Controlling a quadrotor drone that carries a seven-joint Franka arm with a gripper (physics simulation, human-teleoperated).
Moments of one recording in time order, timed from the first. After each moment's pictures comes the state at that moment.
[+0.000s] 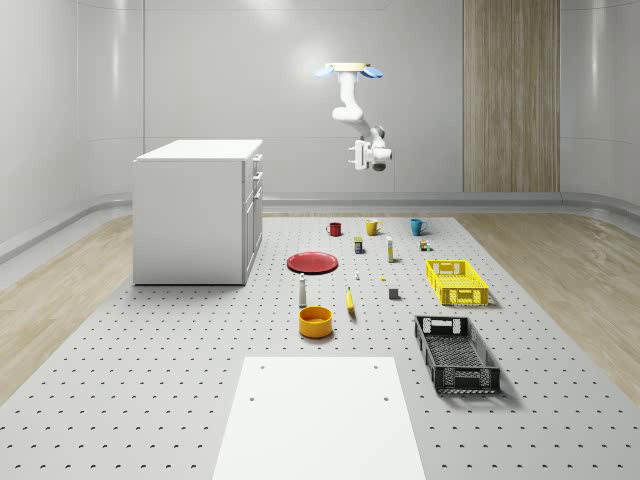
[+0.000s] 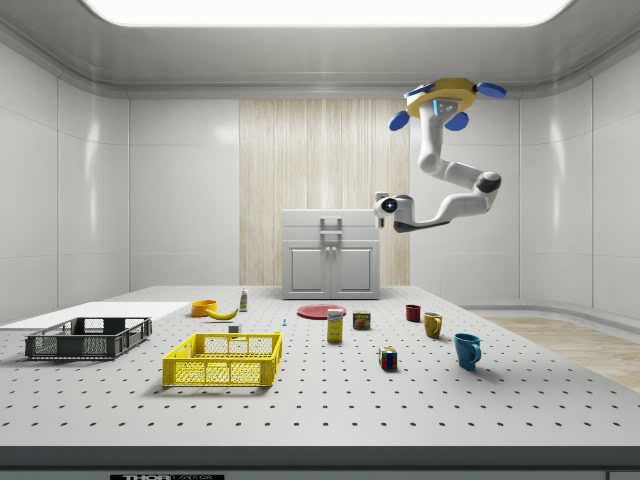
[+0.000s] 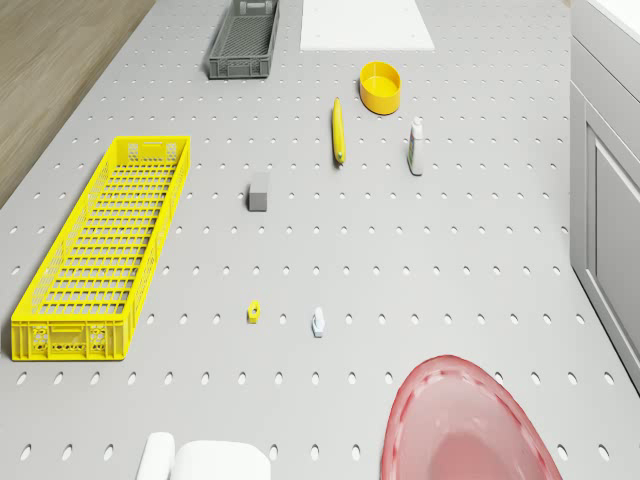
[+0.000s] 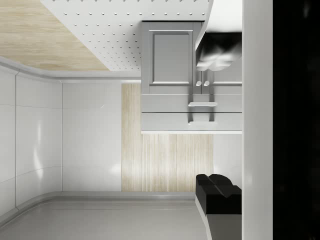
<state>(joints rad) 0.64 -1.10 -0.87 -2.46 0.82 1.71 0.80</state>
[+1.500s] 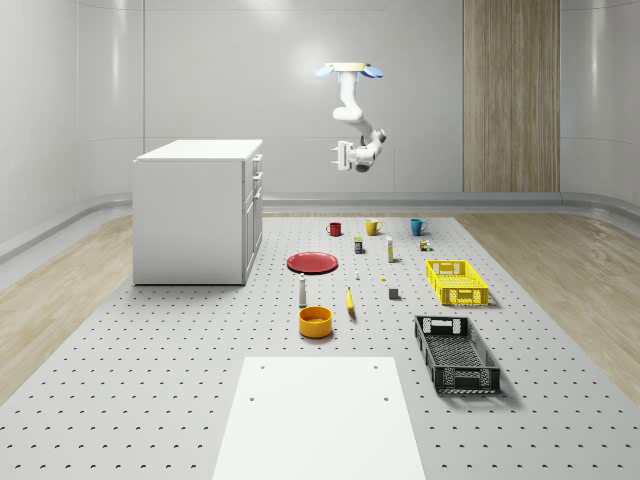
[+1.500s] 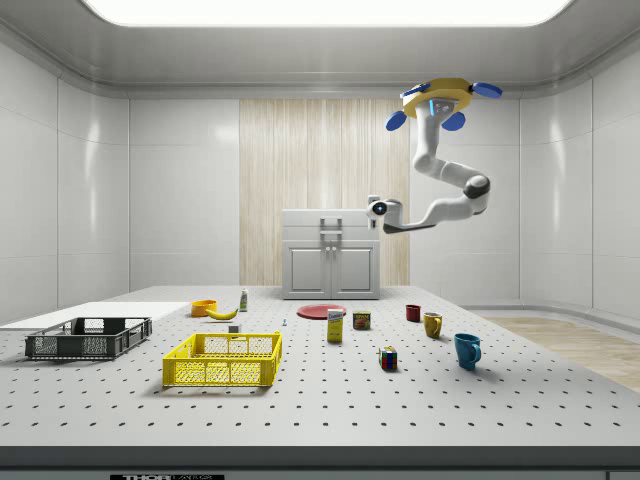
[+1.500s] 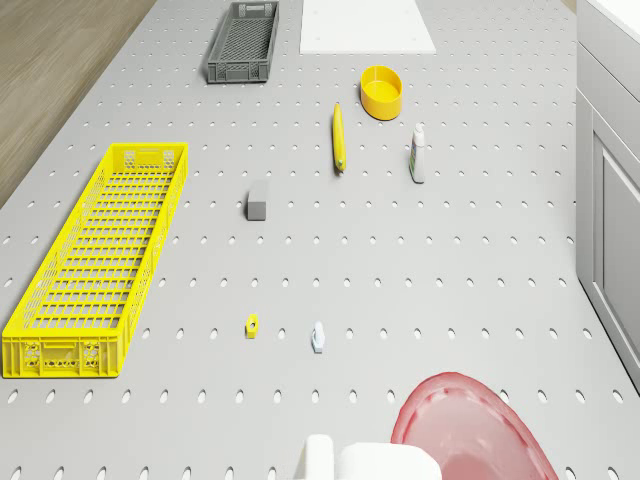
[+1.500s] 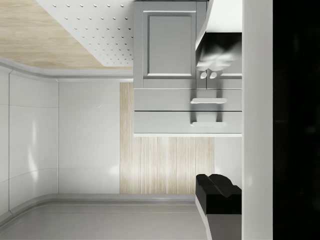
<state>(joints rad) 0.75 -1.09 -0.63 -2.61 1.04 2.02 0.74</state>
